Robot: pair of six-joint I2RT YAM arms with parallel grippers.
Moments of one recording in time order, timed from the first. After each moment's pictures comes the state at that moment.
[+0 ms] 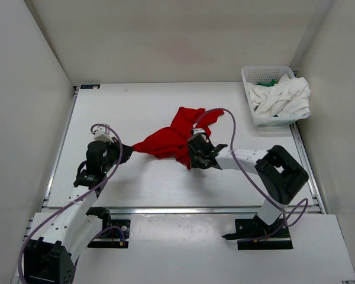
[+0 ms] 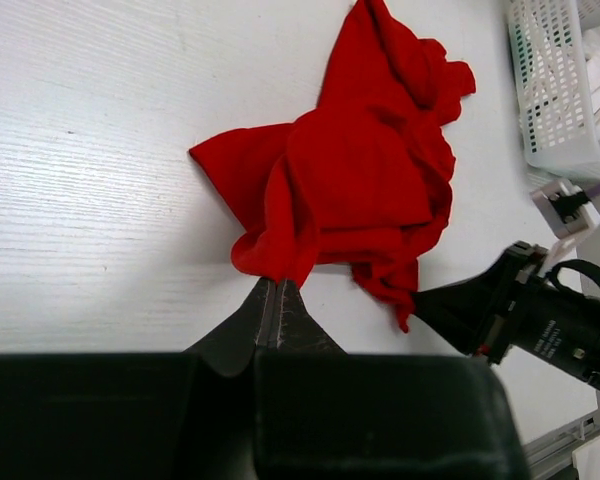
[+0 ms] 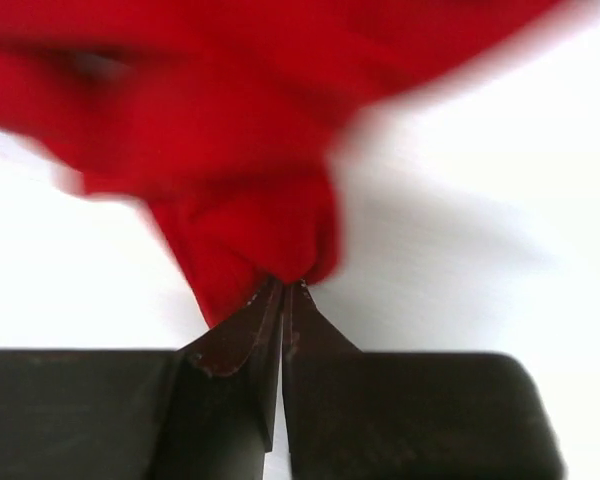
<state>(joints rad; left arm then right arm) -0.19 0.79 0.44 -0.04 0.14 -0.62 0.77 1.71 0.92 -0.15 0.14 0.52</state>
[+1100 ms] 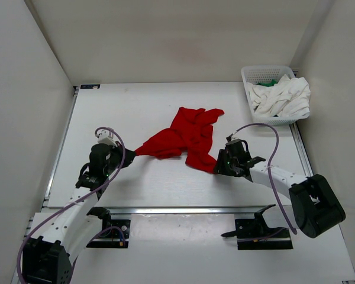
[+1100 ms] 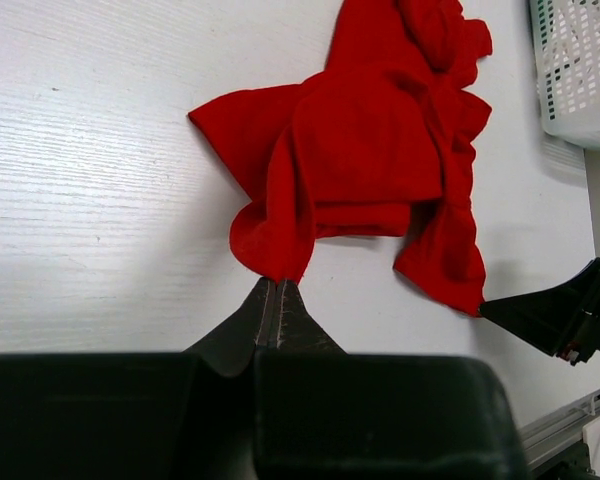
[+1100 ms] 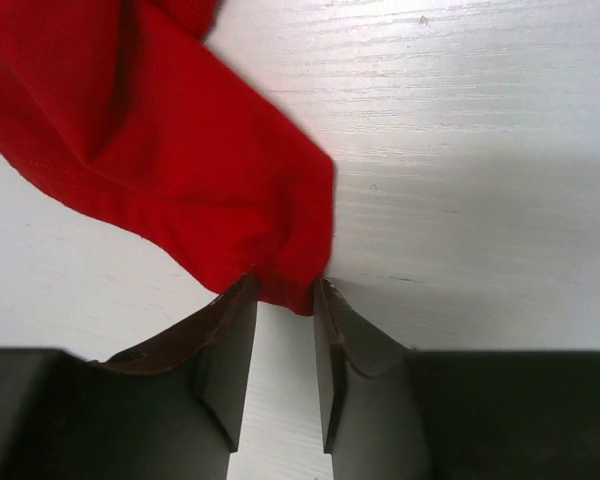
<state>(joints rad) -0.23 0.79 0.40 -0.04 0.14 -0.62 0.46 1.29 0.52 -0.15 -0.07 0.58</state>
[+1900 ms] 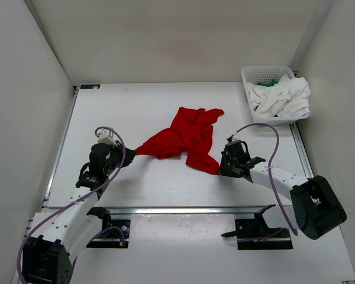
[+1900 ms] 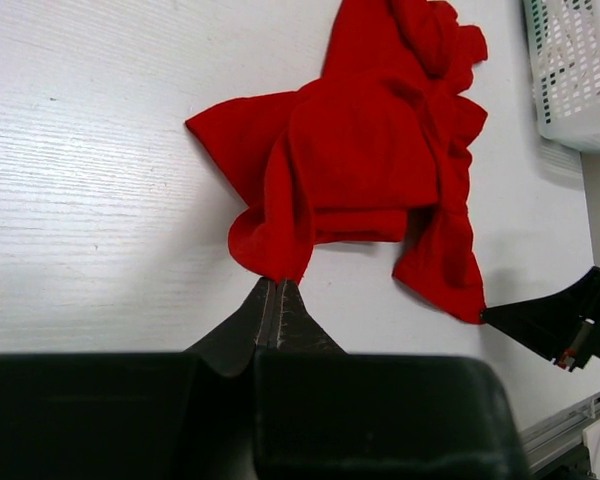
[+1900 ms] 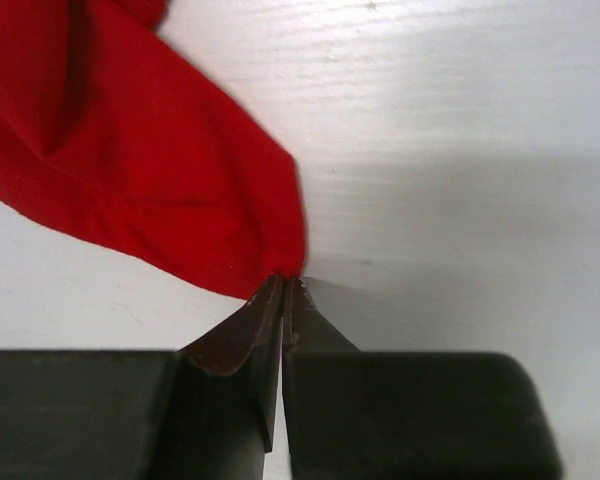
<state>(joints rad) -0.23 0.79 0.40 -0.03 0.14 -0.62 0.47 1.29 0.52 -0.18 0.00 0.57</state>
